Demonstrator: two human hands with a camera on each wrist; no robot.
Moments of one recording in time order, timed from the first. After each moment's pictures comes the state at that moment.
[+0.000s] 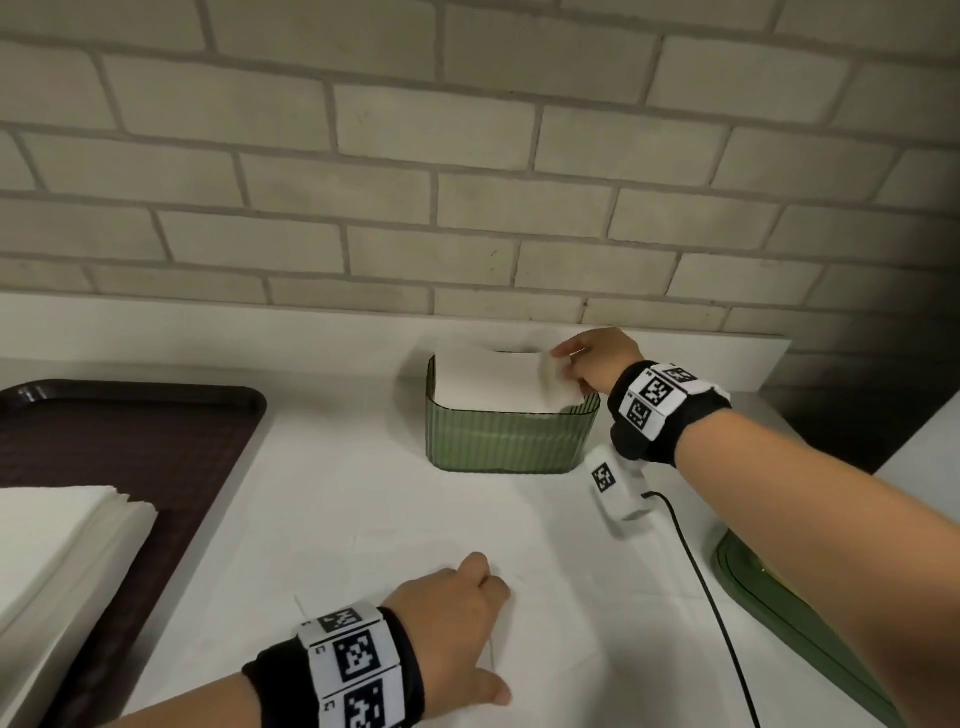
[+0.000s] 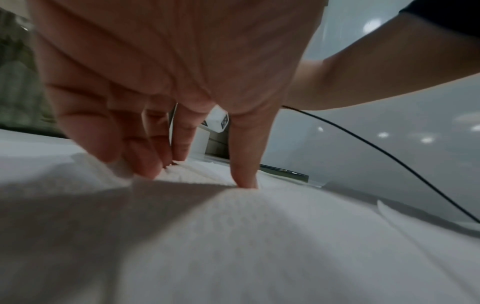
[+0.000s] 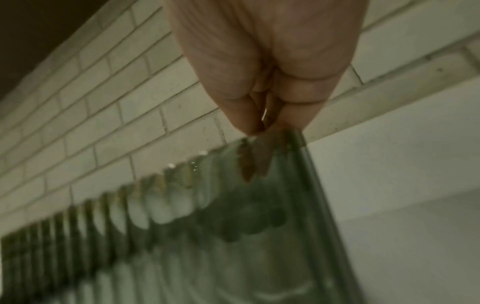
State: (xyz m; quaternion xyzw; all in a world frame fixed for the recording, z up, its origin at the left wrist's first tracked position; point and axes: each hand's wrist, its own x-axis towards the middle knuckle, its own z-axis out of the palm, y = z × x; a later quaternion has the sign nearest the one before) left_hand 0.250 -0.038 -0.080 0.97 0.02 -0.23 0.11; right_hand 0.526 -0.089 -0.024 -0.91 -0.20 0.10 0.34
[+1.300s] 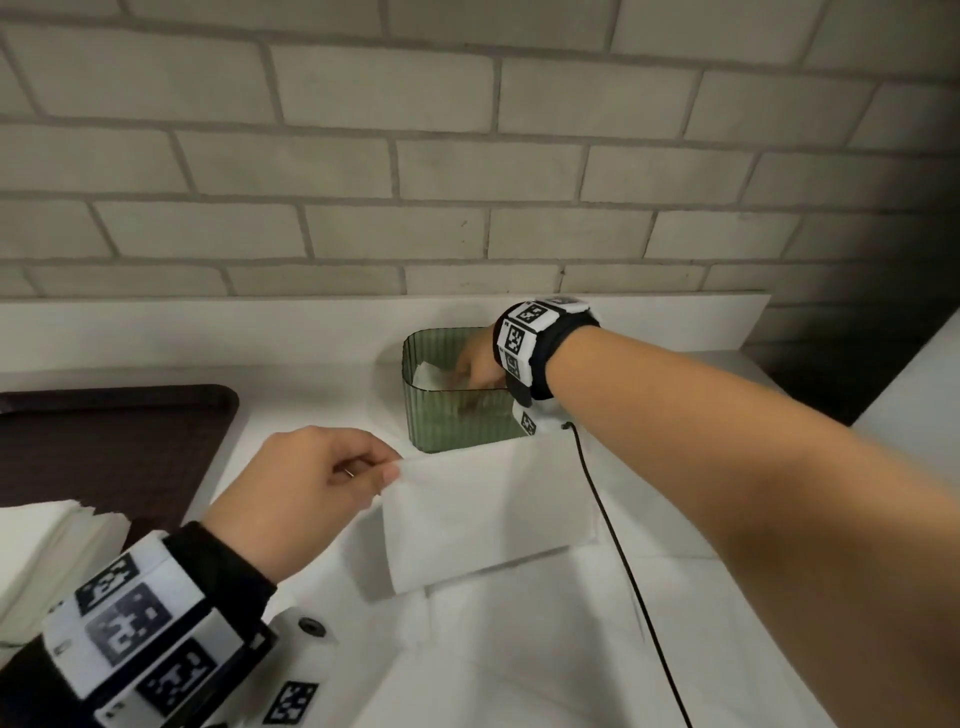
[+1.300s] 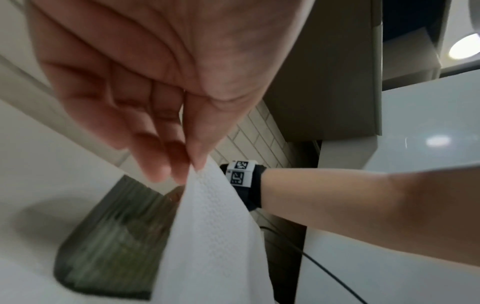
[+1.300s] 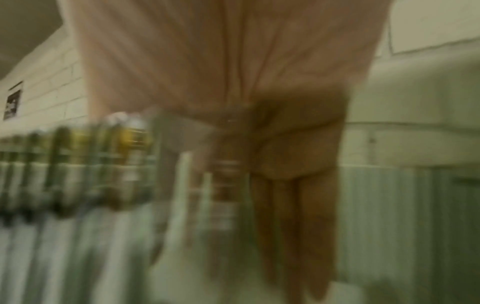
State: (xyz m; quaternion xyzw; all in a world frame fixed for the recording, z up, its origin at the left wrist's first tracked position) left_hand 0.239 0.039 -0.030 0.92 0.18 0.11 0.33; right_hand 0.506 0.003 -0.026 -0.85 -0.44 0.22 -0.19
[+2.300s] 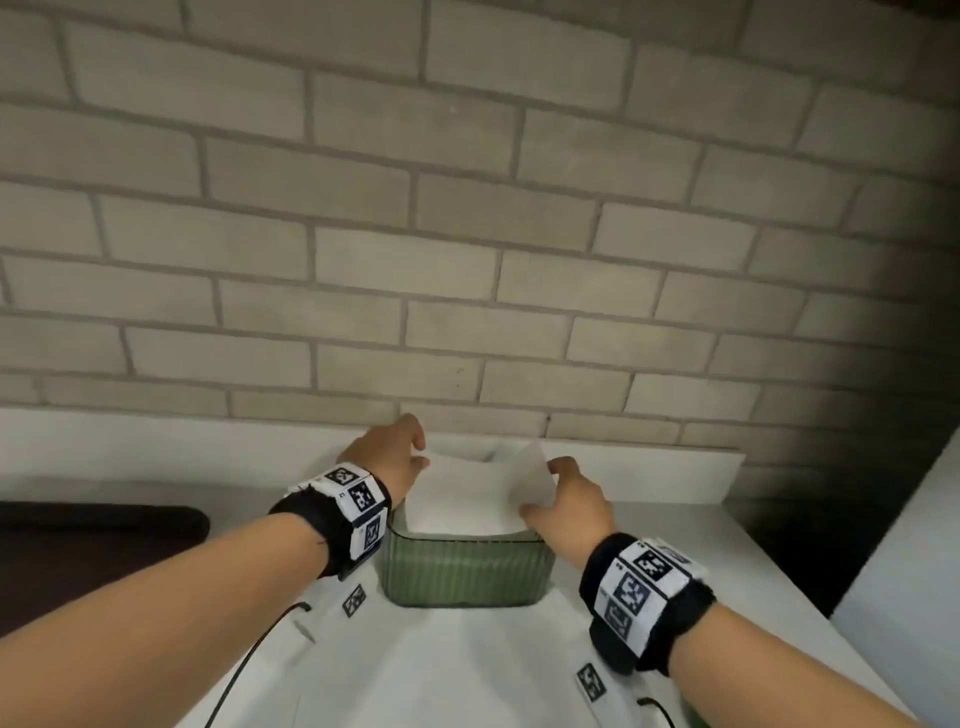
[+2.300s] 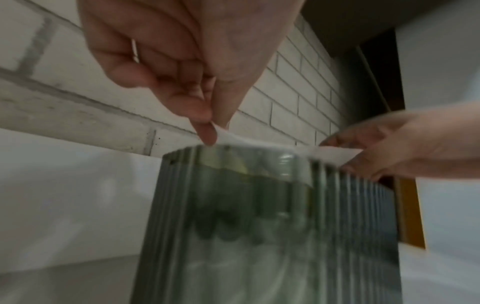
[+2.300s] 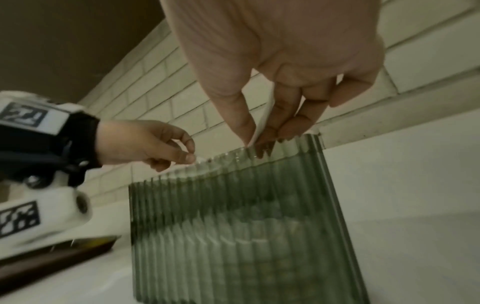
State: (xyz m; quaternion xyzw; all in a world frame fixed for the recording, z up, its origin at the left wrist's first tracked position) left_hand 0.404 0.088 -0.015 0.94 0.23 0.13 0.22; right_hand 0.485 -0.110 -0.030 -0.92 -0.22 0.04 0.31
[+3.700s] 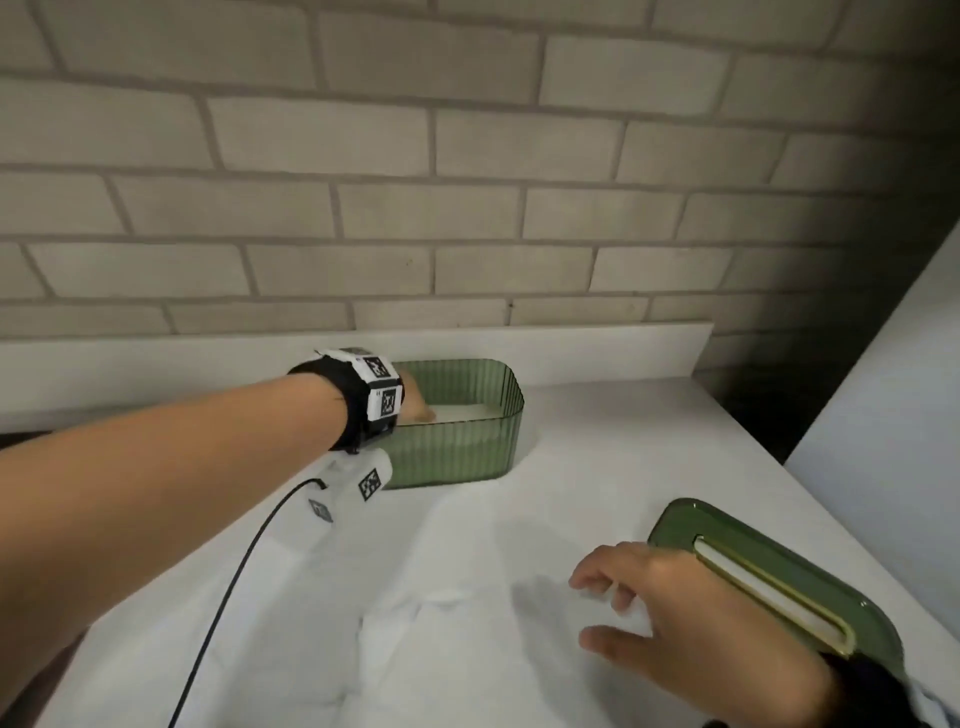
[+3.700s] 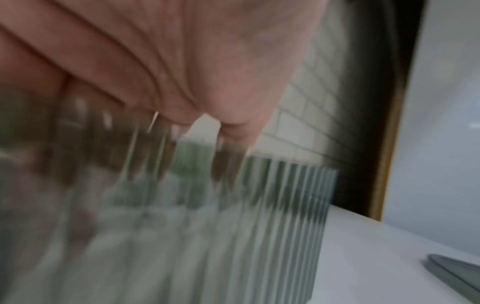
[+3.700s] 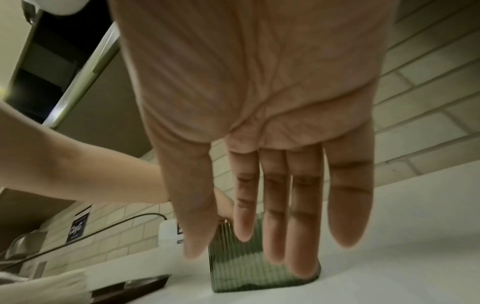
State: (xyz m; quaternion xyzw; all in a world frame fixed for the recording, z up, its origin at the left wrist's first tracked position) left_hand 0.432 0.032 -0.017 0.96 0.20 -0.16 -0.07; right_hand 0.366 -0.265 -0.038 -0.90 -0.38 0.14 0.12
